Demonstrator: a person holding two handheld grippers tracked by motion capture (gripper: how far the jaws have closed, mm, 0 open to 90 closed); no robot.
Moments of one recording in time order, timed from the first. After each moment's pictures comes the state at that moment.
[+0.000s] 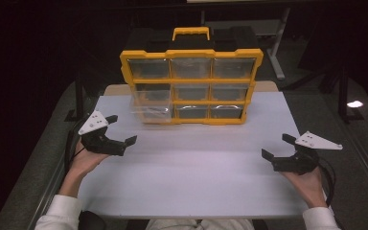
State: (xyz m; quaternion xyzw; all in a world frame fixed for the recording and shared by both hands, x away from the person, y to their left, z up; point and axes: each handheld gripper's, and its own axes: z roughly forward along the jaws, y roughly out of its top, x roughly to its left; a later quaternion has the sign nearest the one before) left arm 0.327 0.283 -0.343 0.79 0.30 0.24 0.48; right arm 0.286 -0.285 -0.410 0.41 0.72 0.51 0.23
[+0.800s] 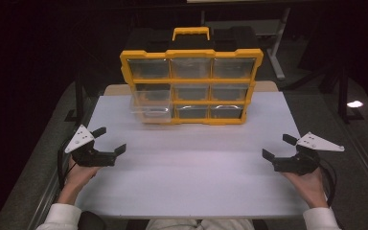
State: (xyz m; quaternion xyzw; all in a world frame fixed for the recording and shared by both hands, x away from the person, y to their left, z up) left arm 0.306 0.322 -0.386 0.74 0.35 0.26 0.52; right arm 0.284 -0.286 -0.411 0.42 0.71 0.52 0.23
